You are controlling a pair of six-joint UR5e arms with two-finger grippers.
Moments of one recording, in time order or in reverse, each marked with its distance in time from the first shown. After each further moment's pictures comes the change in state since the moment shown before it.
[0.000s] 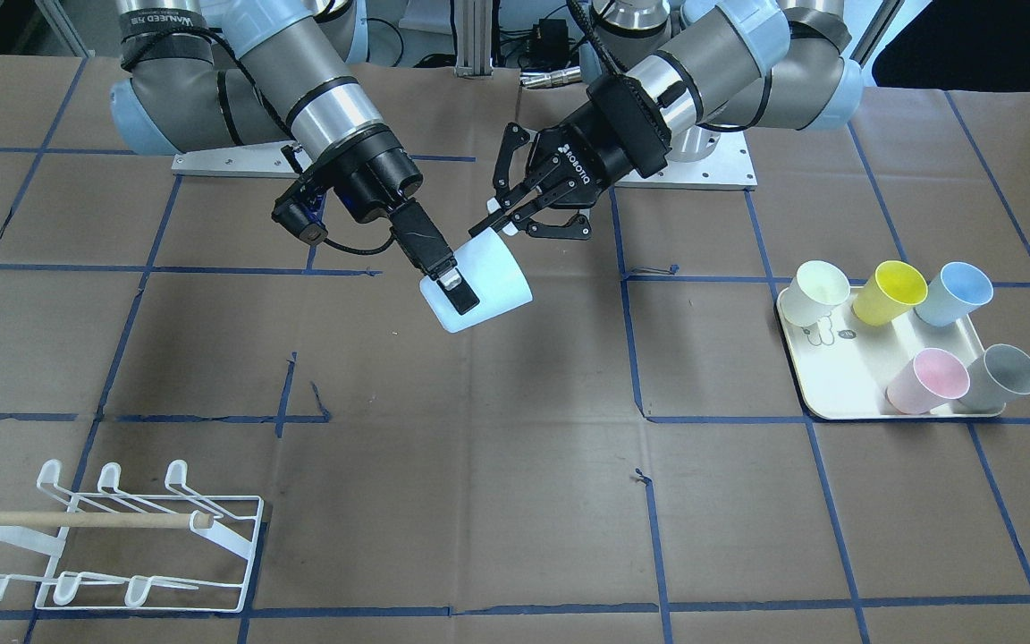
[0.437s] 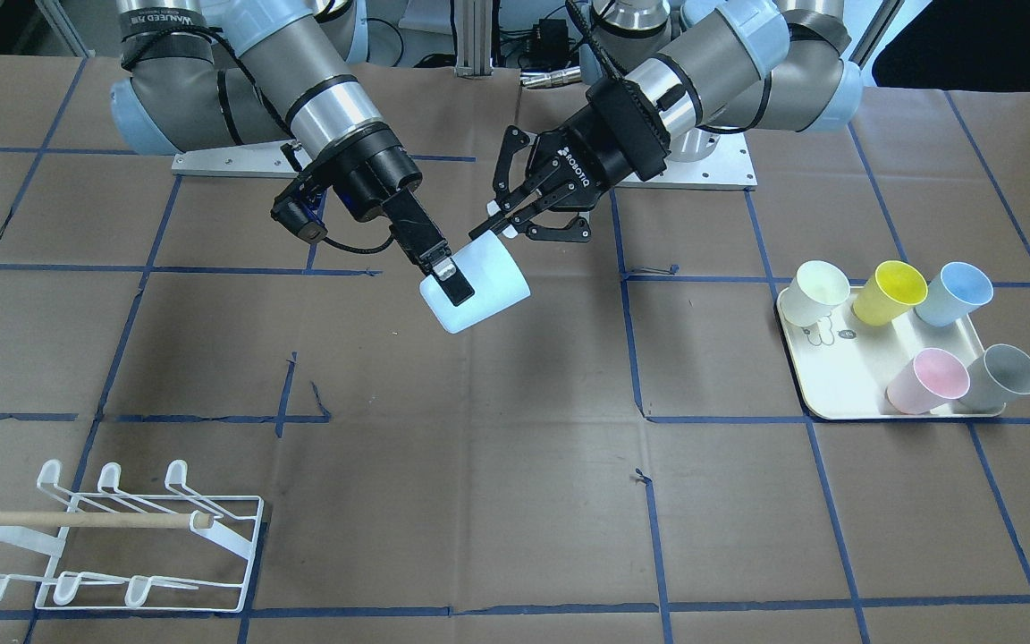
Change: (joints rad) left arm 0.000 -0.004 0.000 0.000 0.000 0.010; right arm 0.000 0.001 -0.002 -0.002 -0.005 0.009
